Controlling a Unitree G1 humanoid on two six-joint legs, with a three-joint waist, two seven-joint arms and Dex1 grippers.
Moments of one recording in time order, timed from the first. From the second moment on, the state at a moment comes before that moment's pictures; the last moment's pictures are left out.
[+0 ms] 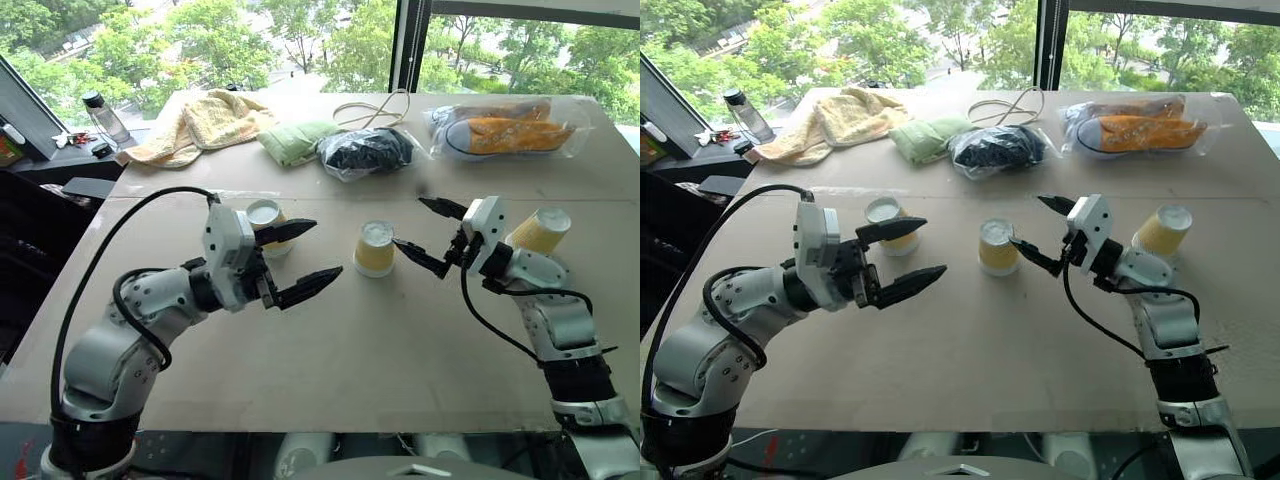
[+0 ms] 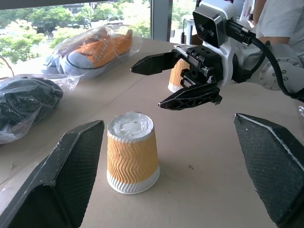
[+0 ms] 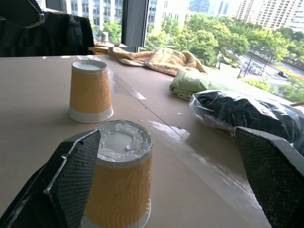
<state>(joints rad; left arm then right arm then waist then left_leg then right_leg) -0.17 0.68 0.12 -0.56 -0.73 0.52 -0.84 -0.29 -0.41 -0.03 -0.17 0.32 0.15 0.76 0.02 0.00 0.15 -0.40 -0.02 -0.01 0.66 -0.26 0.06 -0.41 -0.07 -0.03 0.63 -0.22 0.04</state>
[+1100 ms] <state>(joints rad) -0.43 0.69 -0.04 -0.48 -0.71 0.63 -0.91 -0.23 -0.40 -0.38 0.04 0.32 0.27 0.32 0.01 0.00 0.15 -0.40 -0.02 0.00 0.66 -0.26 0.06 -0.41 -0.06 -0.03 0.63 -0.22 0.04</state>
